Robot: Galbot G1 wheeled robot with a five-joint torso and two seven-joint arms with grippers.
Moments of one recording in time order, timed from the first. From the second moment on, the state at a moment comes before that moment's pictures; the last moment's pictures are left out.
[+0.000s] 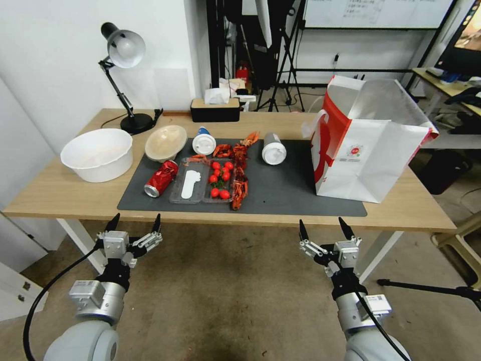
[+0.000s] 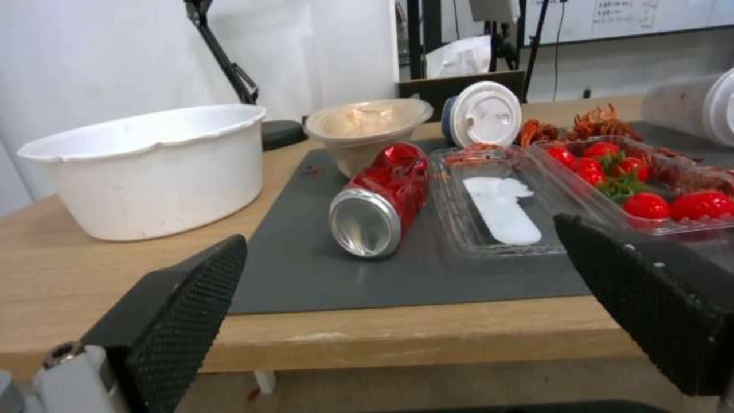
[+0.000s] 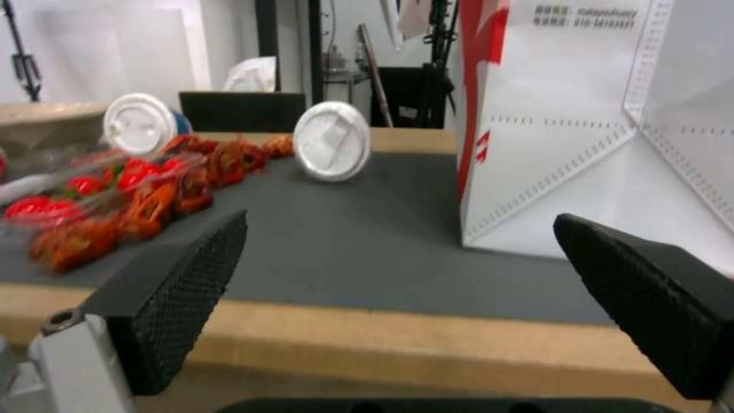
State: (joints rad) left arm 1.68 -1.45 -0.72 -2.20 -0.18 0.05 0.09; right arm -1.63 1.15 0.31 2.16 0.20 0.12 0.33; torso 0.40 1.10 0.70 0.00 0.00
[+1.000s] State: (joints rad) left arm 1.69 -1.47 -0.74 -2.20 -0.18 0.03 0.09; right arm -0.76 1.11 -0.07 1.75 0.70 -0.13 0.56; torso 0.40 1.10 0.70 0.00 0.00
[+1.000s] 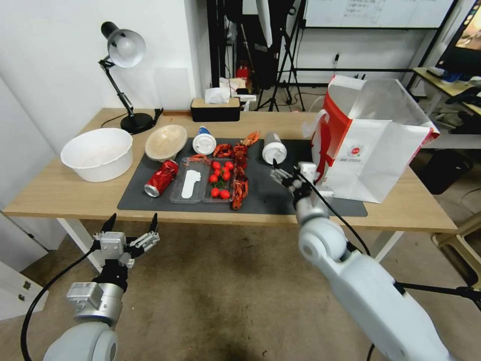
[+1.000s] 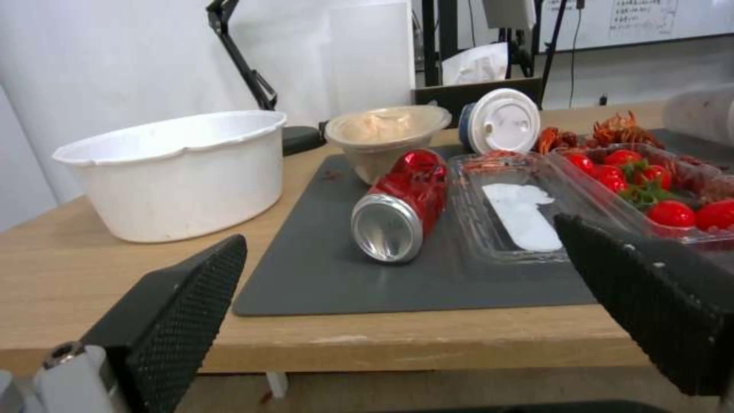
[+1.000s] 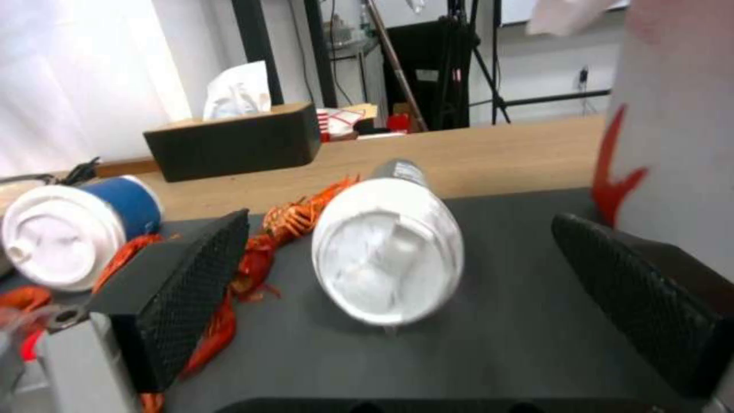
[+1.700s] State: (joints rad) left arm 1.68 -1.48 -0.74 -2.18 -0.18 0.00 0.09; right arm -0.53 1.22 -0.18 1.44 0.77 -0.14 0.60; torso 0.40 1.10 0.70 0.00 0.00
